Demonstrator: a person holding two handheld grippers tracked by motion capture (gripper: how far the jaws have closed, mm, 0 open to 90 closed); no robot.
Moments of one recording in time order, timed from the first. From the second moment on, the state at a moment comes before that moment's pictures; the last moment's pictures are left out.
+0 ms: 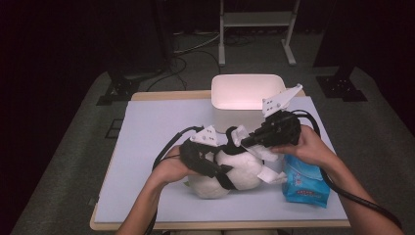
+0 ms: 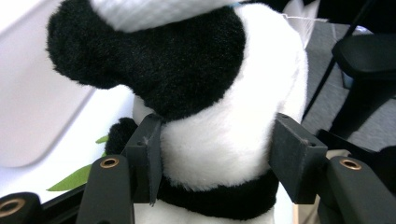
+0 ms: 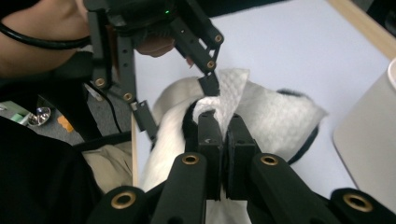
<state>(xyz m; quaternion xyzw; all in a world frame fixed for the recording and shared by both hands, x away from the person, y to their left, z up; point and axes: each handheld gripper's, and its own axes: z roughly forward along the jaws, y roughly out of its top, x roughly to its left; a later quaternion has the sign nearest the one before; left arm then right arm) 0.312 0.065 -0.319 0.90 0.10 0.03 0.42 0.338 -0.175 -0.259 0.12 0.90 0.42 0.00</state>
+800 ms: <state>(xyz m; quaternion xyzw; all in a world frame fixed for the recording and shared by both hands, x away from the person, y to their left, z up) 0.316 0.022 -0.333 0.92 0.09 0.03 0.39 0.331 -0.191 -0.304 0.15 0.90 0.40 -0.02</state>
